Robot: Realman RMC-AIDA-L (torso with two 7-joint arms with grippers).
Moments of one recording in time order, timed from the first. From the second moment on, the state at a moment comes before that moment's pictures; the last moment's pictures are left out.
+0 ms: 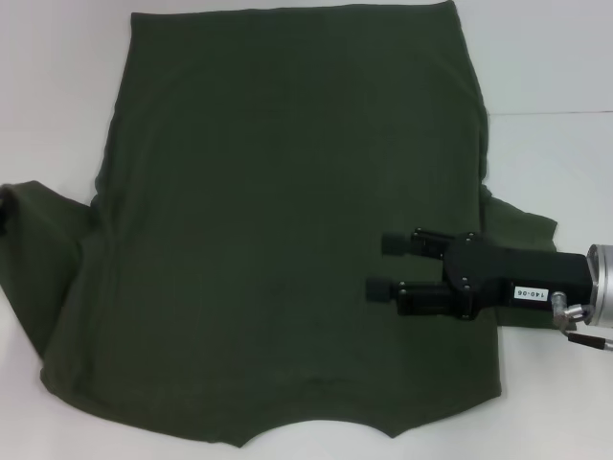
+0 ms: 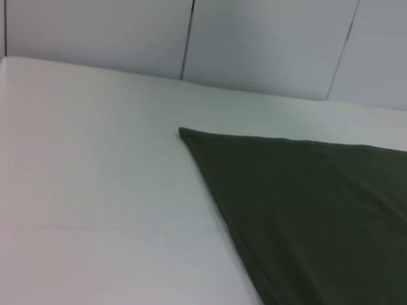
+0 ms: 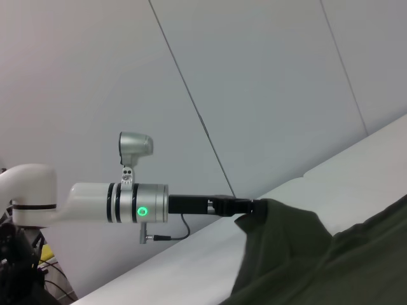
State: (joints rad) left arm -0.50 -2.13 0.31 0.78 2.12 0.99 -1.57; right arm 0.54 2.09 -0.75 -0.57 -1.86 -1.63 1.46
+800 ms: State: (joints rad) left arm -0.52 -2.13 0.35 0.78 2.11 0.91 -1.56; right arm 0.54 2.09 -0.75 -0.57 -1.86 -1.63 1.47
